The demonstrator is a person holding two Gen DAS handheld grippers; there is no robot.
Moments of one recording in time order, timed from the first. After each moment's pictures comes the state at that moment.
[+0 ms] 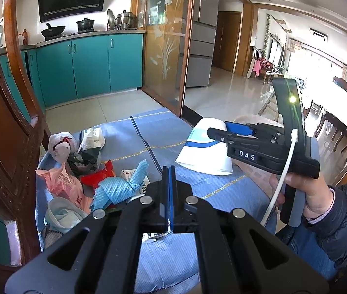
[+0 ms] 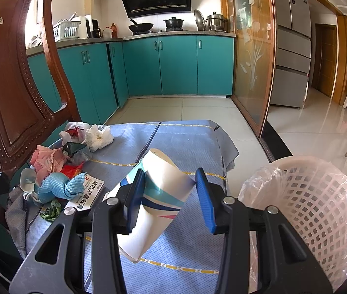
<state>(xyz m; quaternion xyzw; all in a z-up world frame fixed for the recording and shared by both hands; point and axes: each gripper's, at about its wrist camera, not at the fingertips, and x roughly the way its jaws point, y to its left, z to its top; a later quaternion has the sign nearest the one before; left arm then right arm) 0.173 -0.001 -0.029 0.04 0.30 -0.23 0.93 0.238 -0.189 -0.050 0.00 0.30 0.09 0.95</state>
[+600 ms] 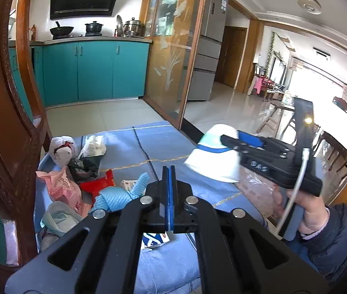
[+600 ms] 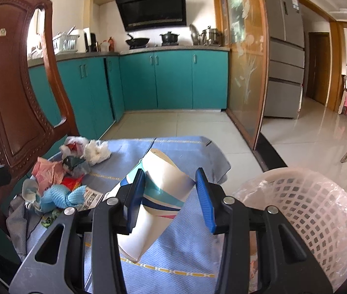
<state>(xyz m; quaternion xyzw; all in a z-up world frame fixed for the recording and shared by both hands) 0.179 0.013 -0.021 -0.01 0.28 -0.22 0.93 0.222 -0.204 -0.030 0.01 0.25 0.08 0.97</state>
